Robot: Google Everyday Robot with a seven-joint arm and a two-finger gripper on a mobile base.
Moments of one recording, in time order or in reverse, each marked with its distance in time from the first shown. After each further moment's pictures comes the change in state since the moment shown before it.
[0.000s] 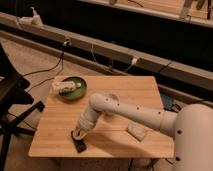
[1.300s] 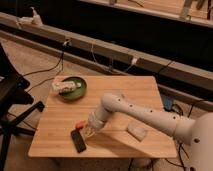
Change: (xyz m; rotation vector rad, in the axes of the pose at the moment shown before) arm 0.033 0.029 -0.022 0.027 0.040 0.102
